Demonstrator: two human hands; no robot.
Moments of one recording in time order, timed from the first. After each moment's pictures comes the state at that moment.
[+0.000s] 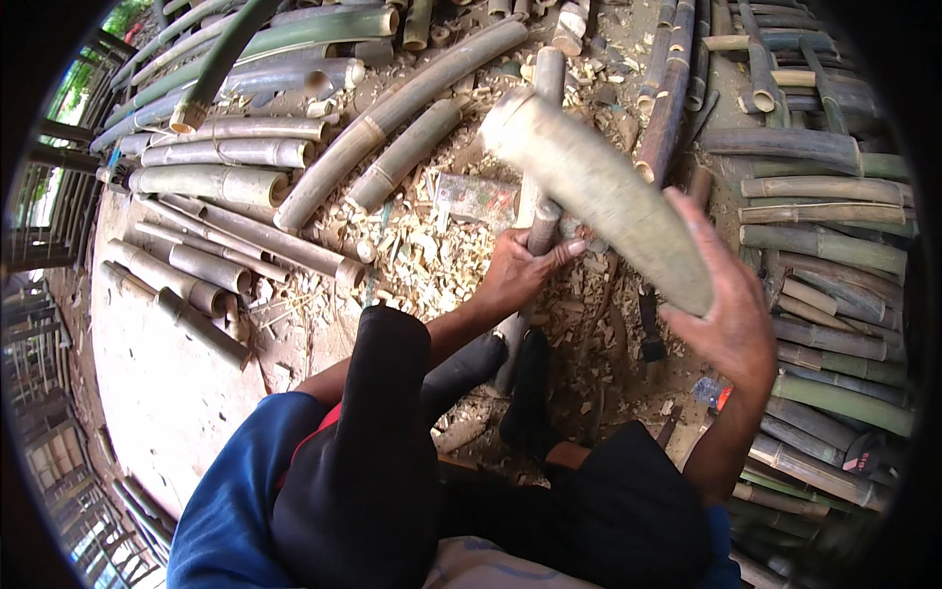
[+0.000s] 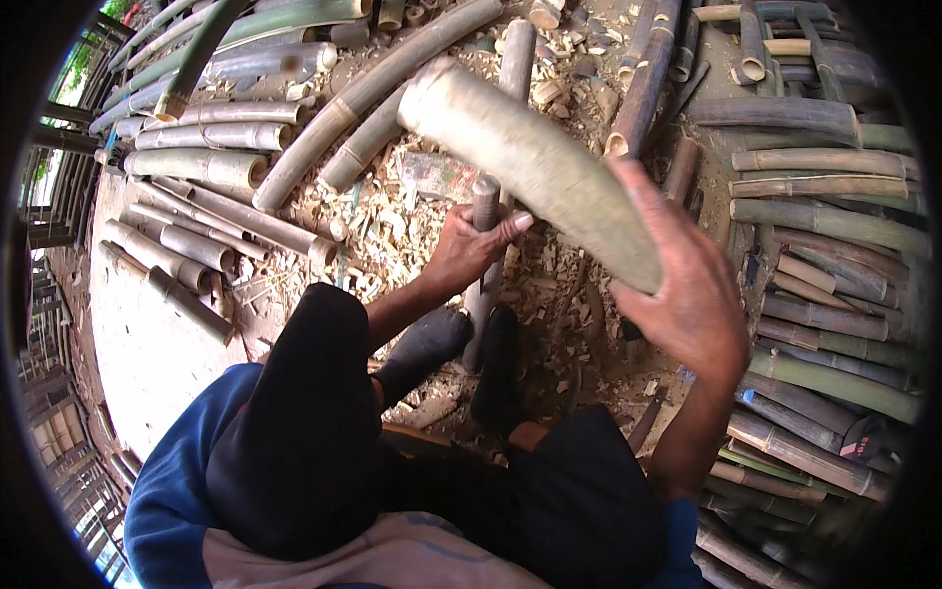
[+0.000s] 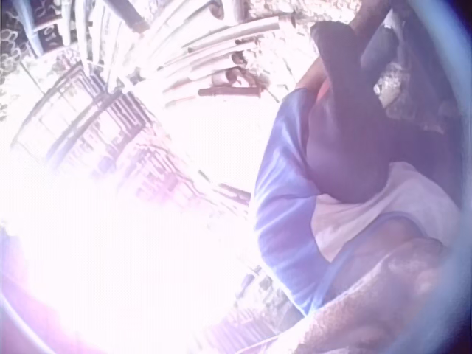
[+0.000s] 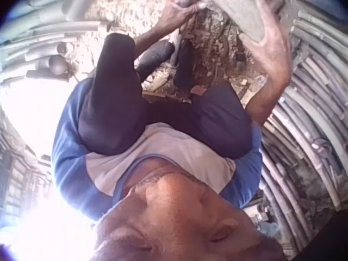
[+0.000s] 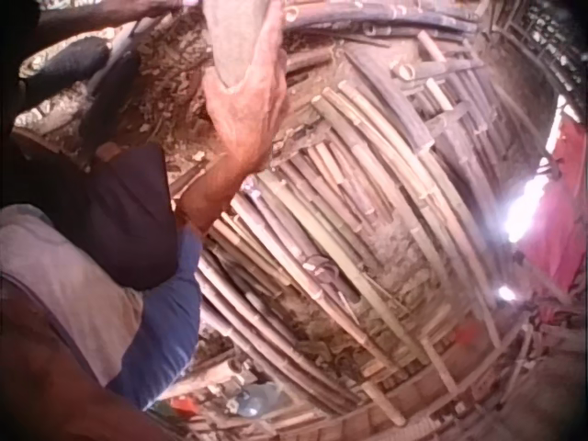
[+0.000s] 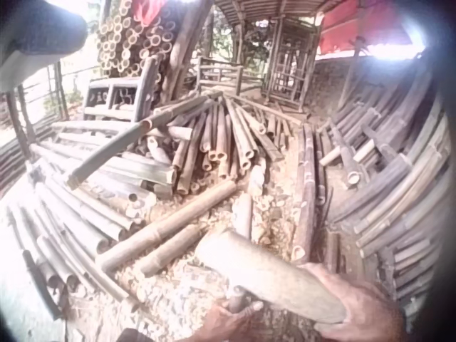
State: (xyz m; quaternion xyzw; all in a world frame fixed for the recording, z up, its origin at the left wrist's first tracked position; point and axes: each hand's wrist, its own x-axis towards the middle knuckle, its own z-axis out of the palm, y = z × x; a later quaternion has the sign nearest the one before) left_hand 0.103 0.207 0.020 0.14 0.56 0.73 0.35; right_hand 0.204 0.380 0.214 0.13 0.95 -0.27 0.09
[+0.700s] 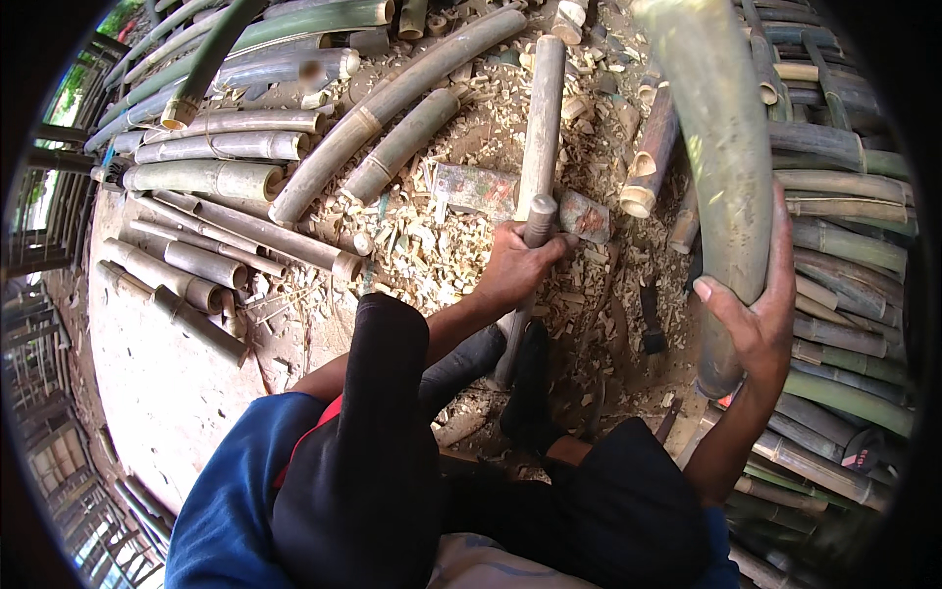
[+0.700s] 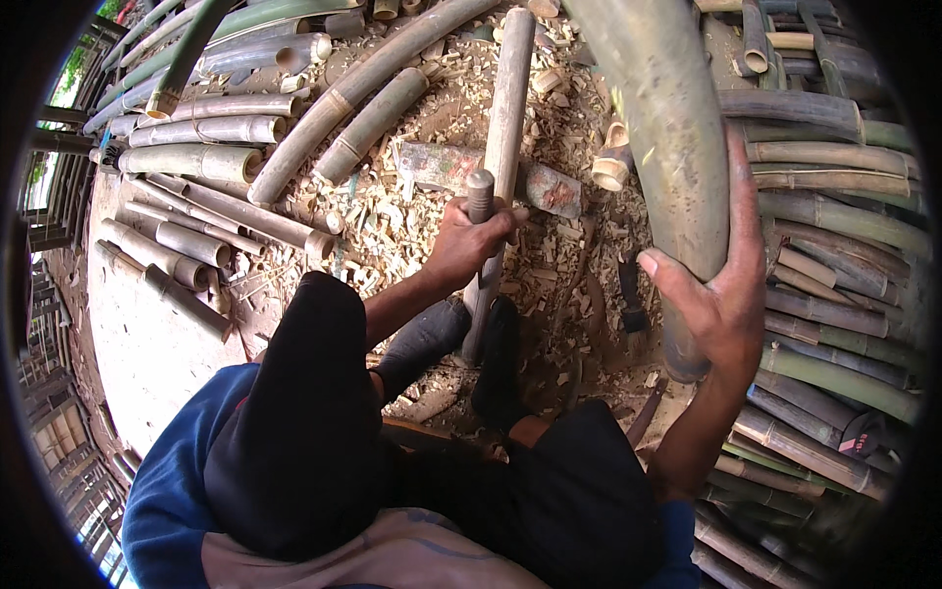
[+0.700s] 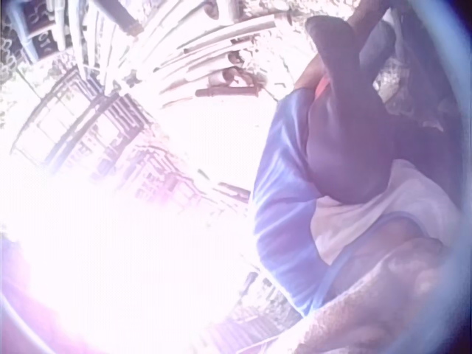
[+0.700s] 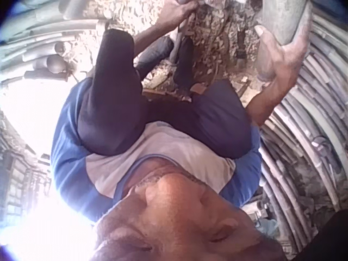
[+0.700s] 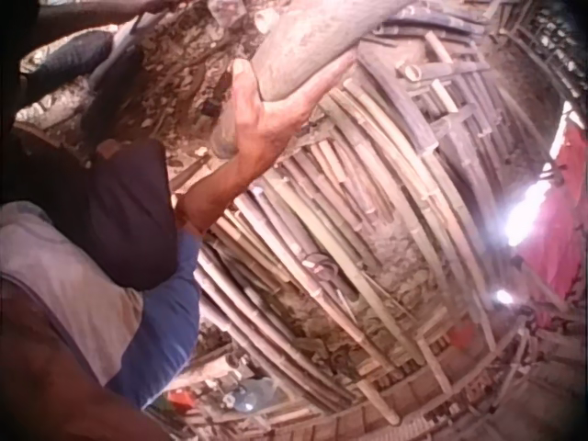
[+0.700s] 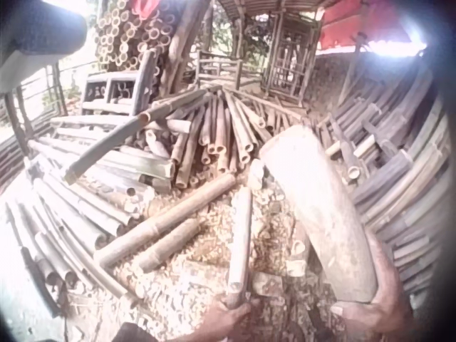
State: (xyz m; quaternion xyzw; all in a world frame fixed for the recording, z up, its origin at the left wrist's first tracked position) left_hand 0.105 0.207 0.006 0.08 0.55 0.75 0.37; right_hand 0.208 0.387 0.210 0.12 0.88 -0.43 -0.15
